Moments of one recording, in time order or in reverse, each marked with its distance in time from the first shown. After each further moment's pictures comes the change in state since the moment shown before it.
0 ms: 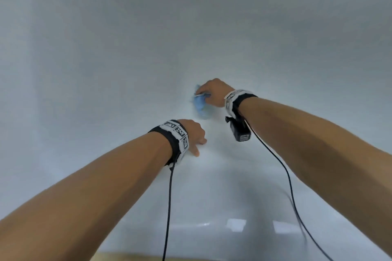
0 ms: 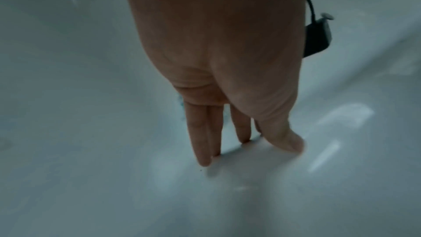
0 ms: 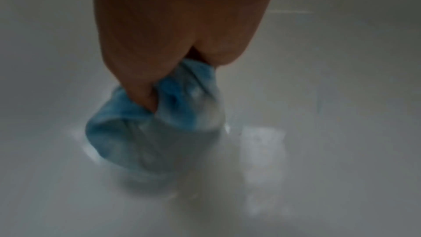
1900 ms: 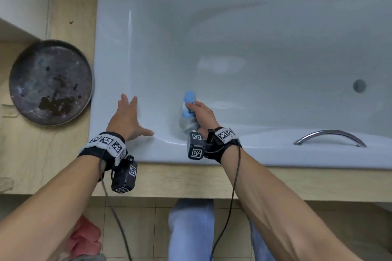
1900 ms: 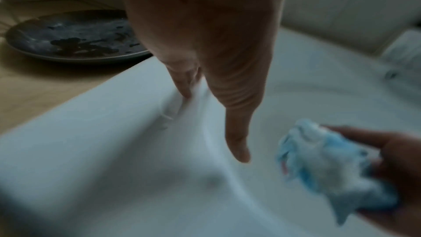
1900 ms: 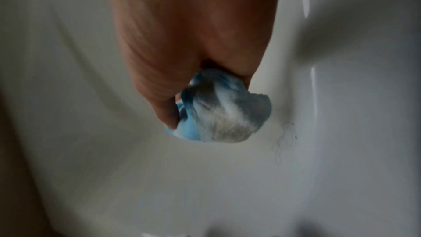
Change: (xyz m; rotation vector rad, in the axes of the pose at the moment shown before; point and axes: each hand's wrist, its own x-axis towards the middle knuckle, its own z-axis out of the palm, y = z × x) left_hand -0.299 0.004 0.144 -0.712 0.790 -0.641; right_hand -0.200 -0.277 0.003 1.578 0.411 0.572
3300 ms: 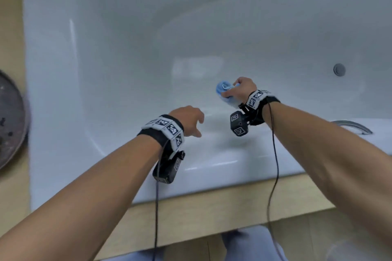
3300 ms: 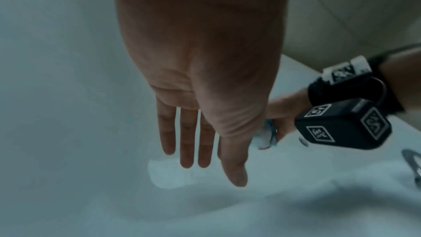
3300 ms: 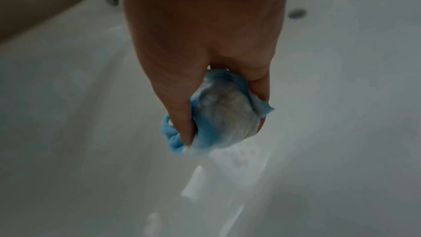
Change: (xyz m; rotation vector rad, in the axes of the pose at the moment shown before) left_hand 0.102 0.181 0.080 0.294 -0.380 0.610; right_hand 0.113 -0.100 -0.181 -0.825 0.460 -0.174
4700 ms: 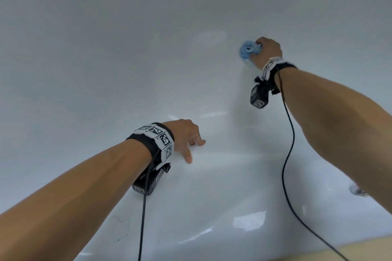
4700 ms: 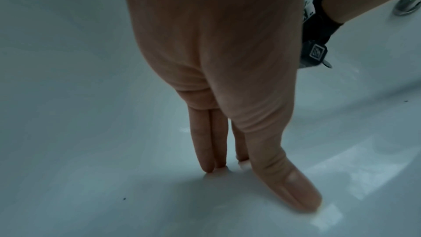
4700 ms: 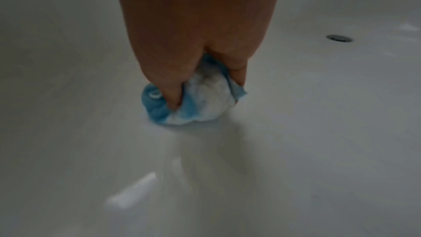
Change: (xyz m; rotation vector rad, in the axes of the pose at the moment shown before) left_hand 0.153 -0.052 0.051 0.007 -0.456 0.137; right_hand 0.248 0.071 0.020 -0.406 0.181 -0.230
